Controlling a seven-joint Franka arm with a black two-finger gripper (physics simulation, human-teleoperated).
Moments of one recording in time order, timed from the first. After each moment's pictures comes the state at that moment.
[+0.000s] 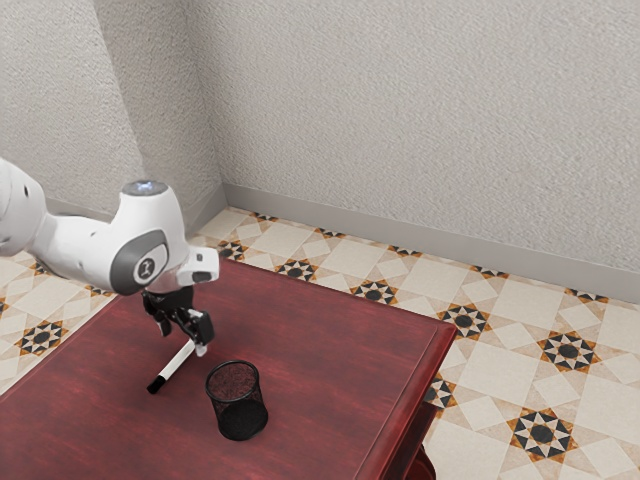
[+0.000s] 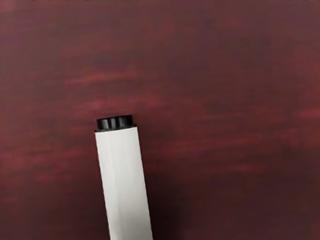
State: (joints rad) arm -0.02 0.15 0.14 -2.33 0.05 2.46 0.18
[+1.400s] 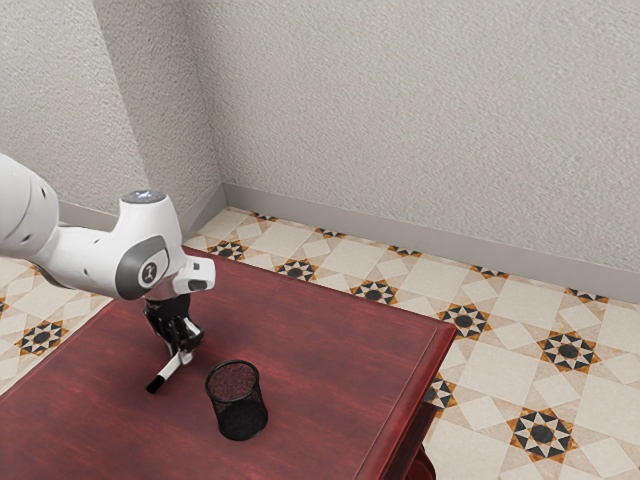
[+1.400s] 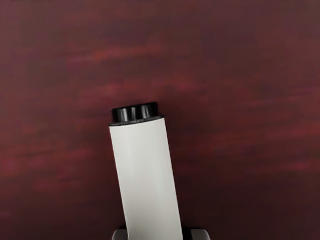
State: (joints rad) arm -0.02 0.23 0.16 -2.30 -0.01 2.45 0.28
